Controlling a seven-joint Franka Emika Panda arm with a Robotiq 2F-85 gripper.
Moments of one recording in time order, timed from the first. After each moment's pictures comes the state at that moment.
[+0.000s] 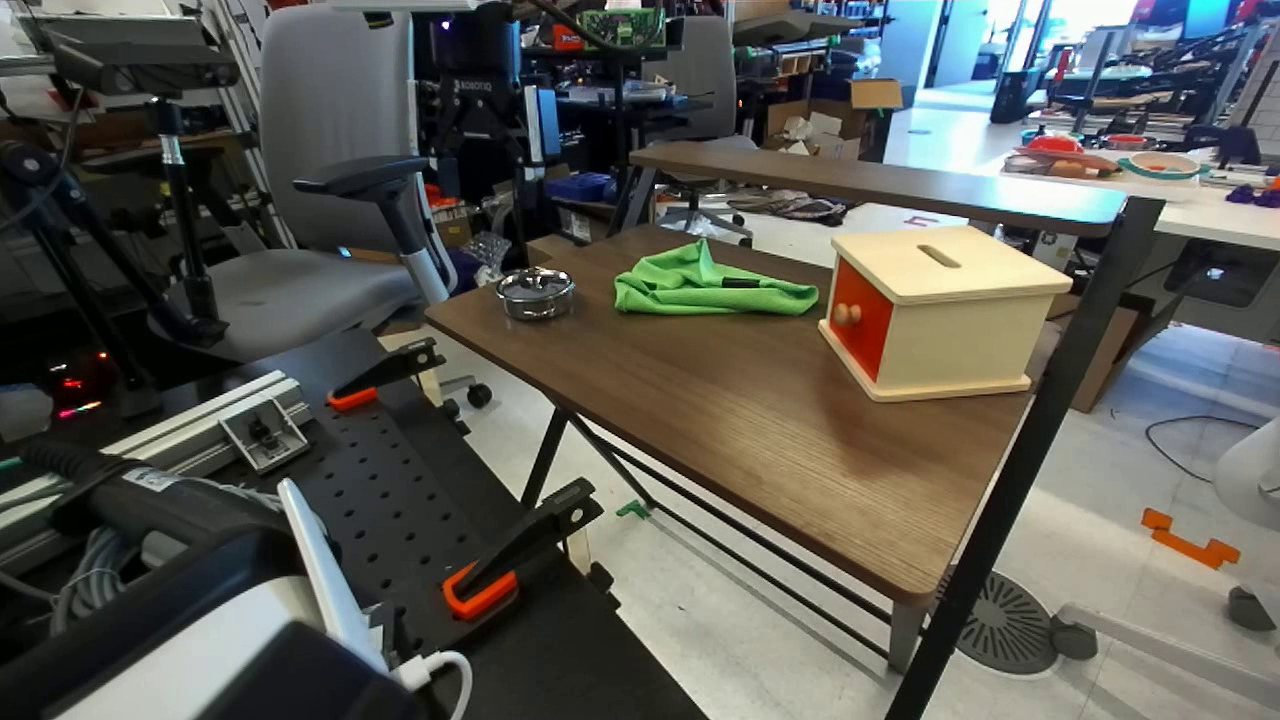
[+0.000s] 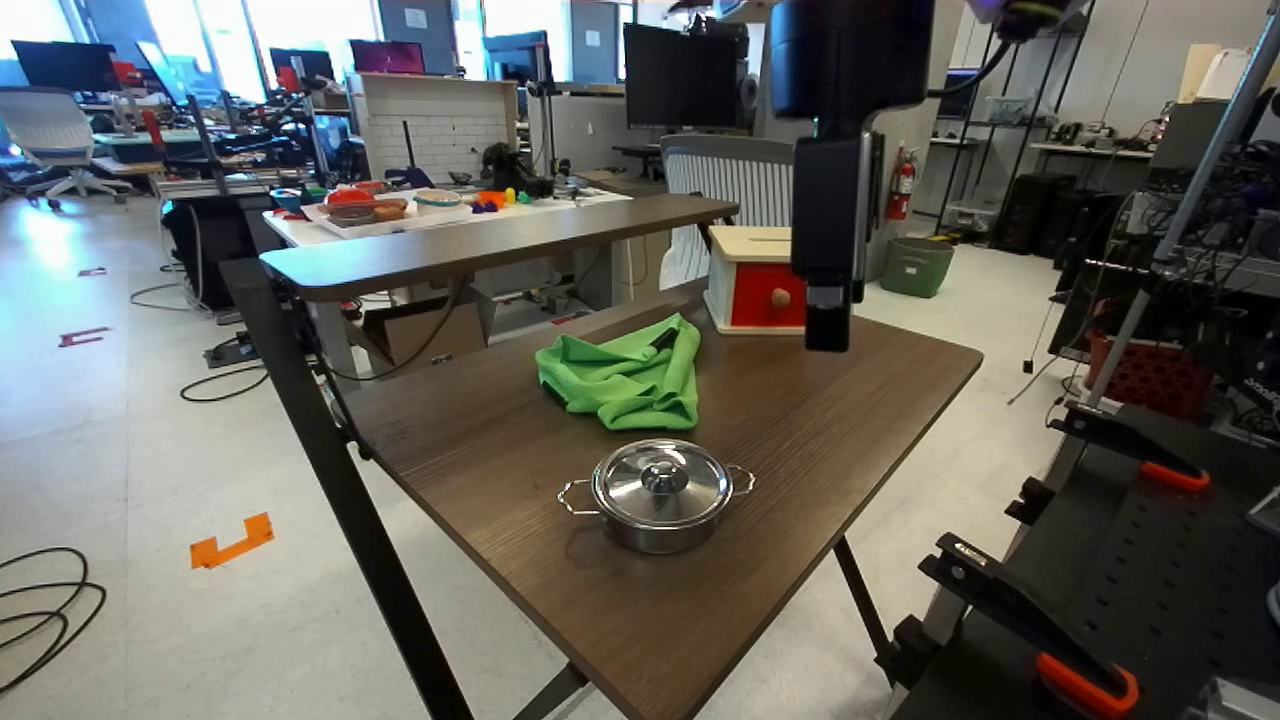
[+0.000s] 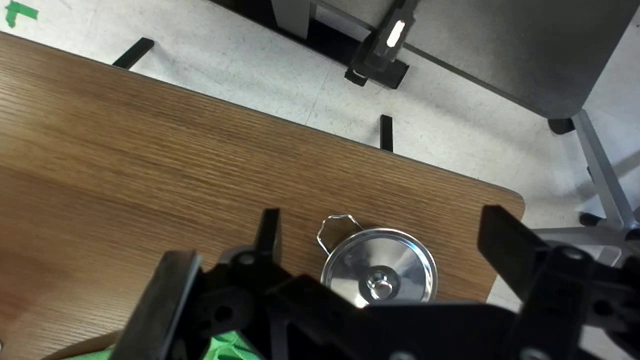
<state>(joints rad) 0.18 0.14 0.16 -2.33 -0.04 2.32 -0.12</state>
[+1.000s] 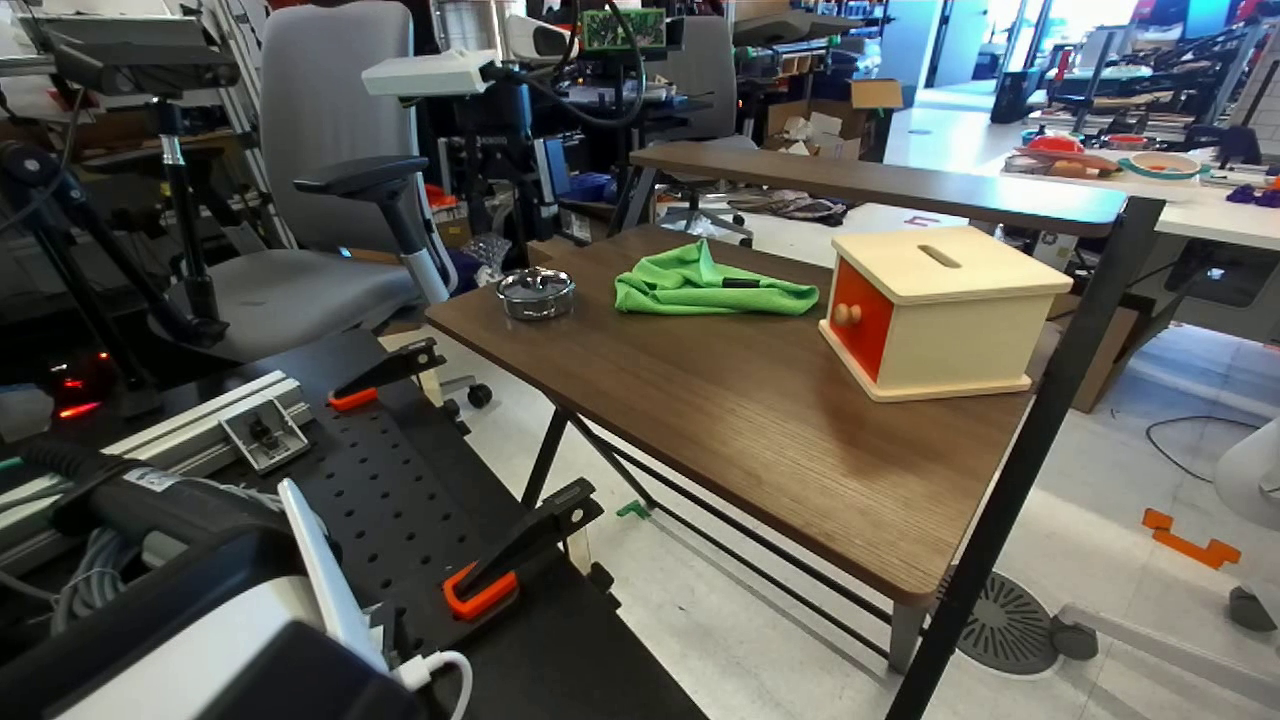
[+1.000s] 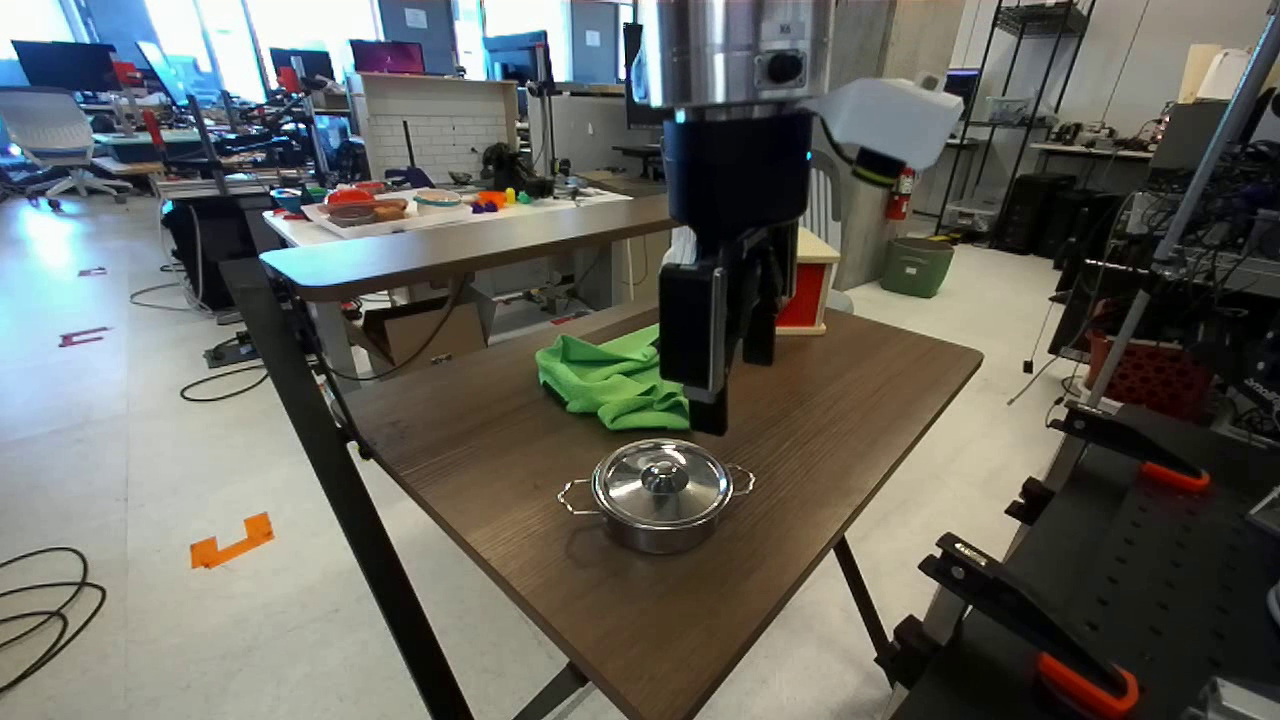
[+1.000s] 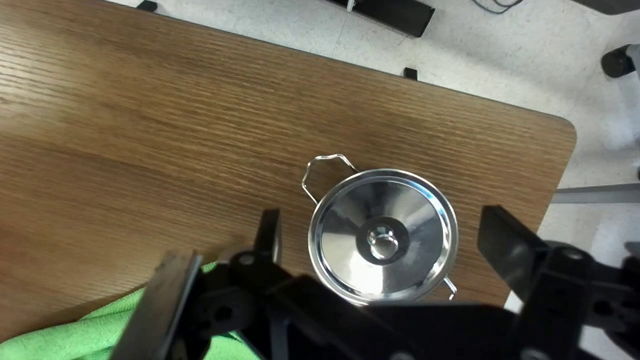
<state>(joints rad) 0.24 0.34 0.16 -2.23 -0.20 2.48 0.13</state>
